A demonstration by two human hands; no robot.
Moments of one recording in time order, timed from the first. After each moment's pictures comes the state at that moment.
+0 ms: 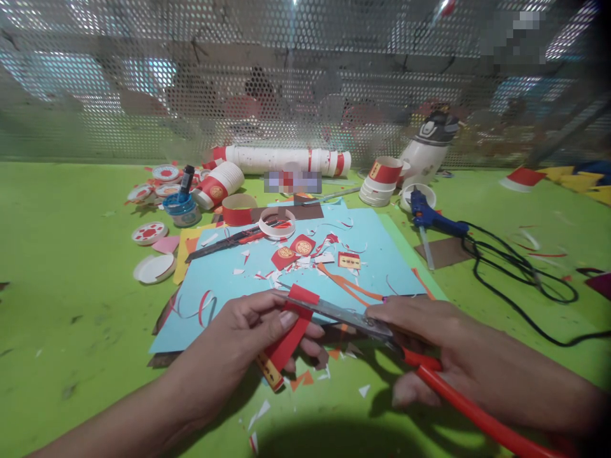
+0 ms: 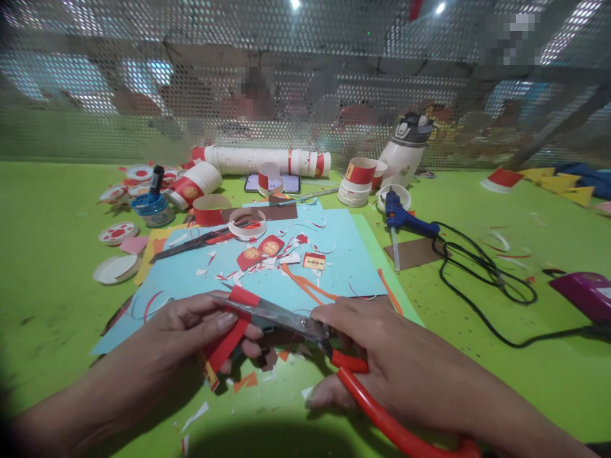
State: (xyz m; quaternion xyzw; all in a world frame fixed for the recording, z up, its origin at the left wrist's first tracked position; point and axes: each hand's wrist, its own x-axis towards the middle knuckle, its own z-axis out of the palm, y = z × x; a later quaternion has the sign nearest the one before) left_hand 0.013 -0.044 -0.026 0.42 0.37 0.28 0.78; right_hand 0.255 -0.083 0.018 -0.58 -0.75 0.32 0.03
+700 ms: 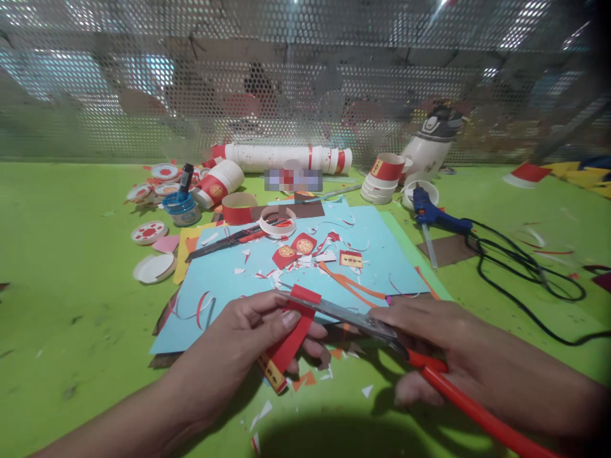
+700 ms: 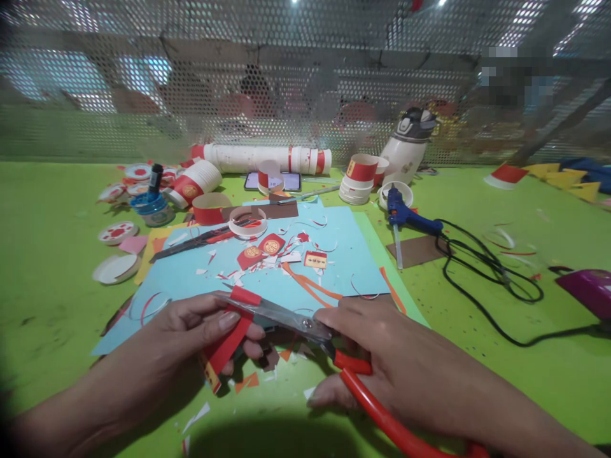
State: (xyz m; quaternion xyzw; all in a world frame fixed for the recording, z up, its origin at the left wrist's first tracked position) left_hand 0.013 -0.045 -0.027 0.42 0.38 0.28 0.78; right_hand 0.260 -0.085 0.008 -0.57 -0.76 0.31 0.01
